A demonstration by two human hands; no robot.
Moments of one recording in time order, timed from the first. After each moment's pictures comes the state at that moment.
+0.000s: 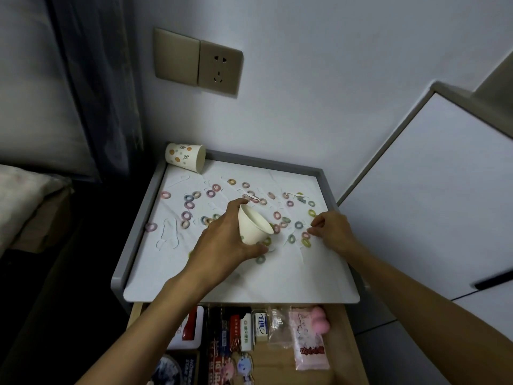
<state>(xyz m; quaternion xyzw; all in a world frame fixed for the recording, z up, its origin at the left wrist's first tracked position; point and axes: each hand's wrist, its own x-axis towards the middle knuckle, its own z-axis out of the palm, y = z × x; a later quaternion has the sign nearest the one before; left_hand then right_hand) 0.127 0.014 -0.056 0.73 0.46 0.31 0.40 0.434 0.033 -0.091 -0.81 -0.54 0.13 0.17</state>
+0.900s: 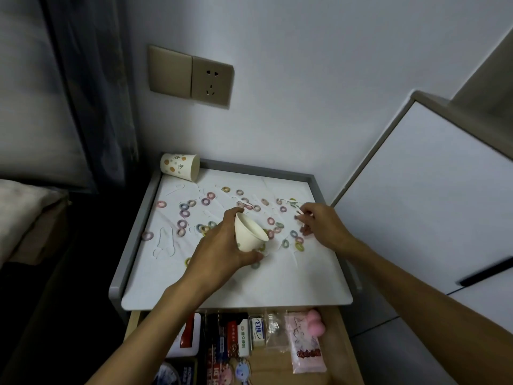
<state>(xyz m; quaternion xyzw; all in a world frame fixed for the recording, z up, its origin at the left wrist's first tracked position) 0.130 0.011 -0.056 0.74 0.46 0.30 0.40 0.397 0.026 -0.039 -0.76 -0.60 0.17 0.19</state>
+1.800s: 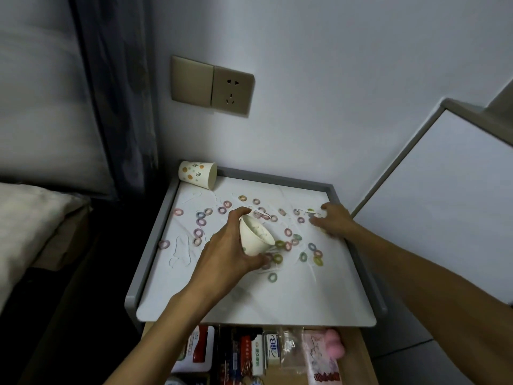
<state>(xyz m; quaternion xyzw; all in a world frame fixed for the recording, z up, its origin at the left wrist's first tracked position) 0.116 0.027 -0.058 0.73 0.46 0.35 0.37 0.450 0.108 -0.076 -0.84 -0.52 0.15 0.05</state>
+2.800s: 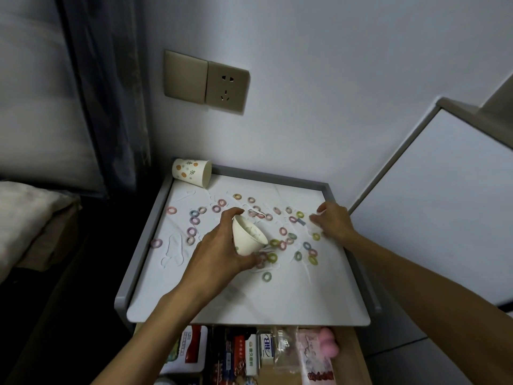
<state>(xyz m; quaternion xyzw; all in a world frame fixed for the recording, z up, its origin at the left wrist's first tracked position) 0.116 0.030 -0.063 0.72 0.46 0.35 0.38 0.432 0.089 -0.069 -0.84 -0.50 0.13 0.19</state>
